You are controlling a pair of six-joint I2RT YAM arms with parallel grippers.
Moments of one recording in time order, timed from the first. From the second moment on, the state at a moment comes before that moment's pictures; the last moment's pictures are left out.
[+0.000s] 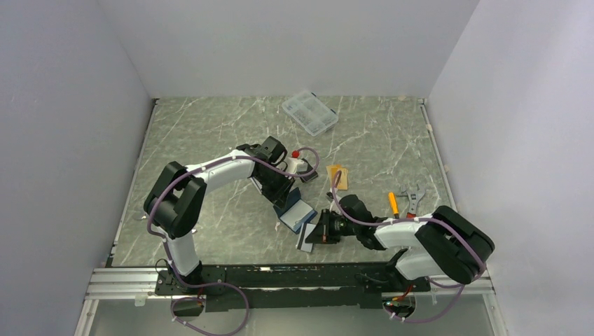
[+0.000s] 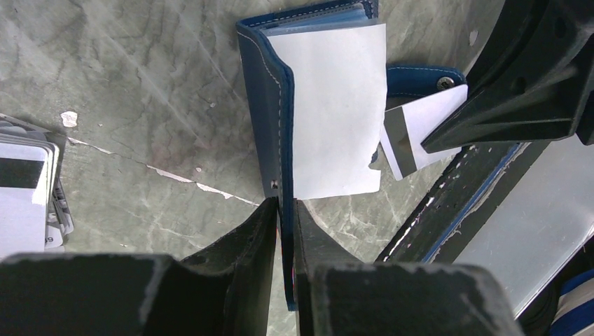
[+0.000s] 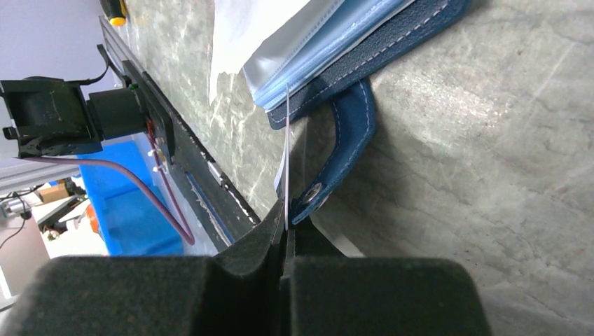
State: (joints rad) left arm -0.65 1.80 1.23 -0.70 0.51 0.11; right arm 0.75 1.35 0.21 0.46 -0.48 0.94
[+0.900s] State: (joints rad) left arm -0.65 1.80 1.21 -0.70 0.55 0.12; right arm 0.73 1.42 0.35 0.39 -0.50 0.85
